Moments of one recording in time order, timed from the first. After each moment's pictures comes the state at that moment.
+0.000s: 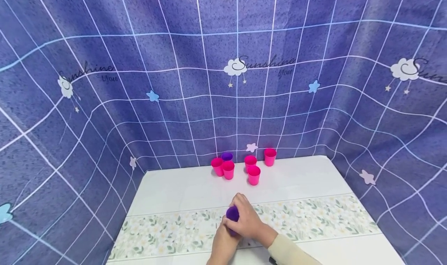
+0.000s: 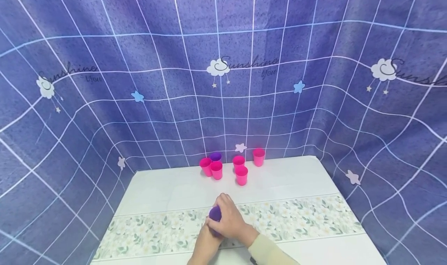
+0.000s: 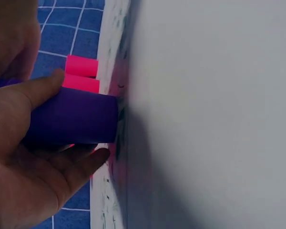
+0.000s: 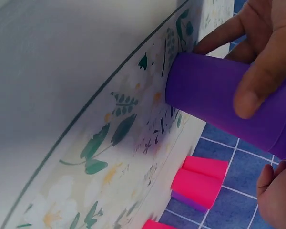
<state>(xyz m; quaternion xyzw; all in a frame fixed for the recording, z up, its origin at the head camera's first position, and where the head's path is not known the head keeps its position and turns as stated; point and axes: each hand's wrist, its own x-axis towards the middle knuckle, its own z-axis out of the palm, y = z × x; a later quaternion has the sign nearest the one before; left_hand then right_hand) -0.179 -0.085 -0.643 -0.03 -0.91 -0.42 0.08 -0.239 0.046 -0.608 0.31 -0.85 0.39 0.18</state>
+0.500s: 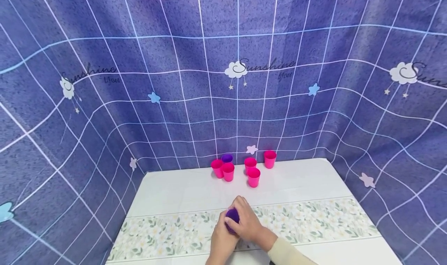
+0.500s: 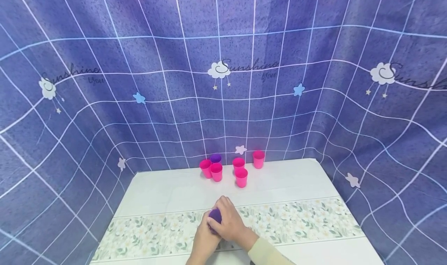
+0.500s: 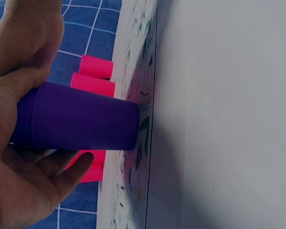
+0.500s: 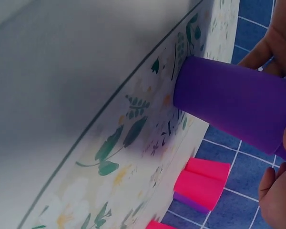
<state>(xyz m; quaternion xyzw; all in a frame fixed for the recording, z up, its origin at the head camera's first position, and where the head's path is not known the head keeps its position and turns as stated) -0.181 -0.084 -0.627 -0.06 -0.88 -0.44 0.15 -0.239 0.047 -0.613 0.33 -0.83 0.39 0.22</state>
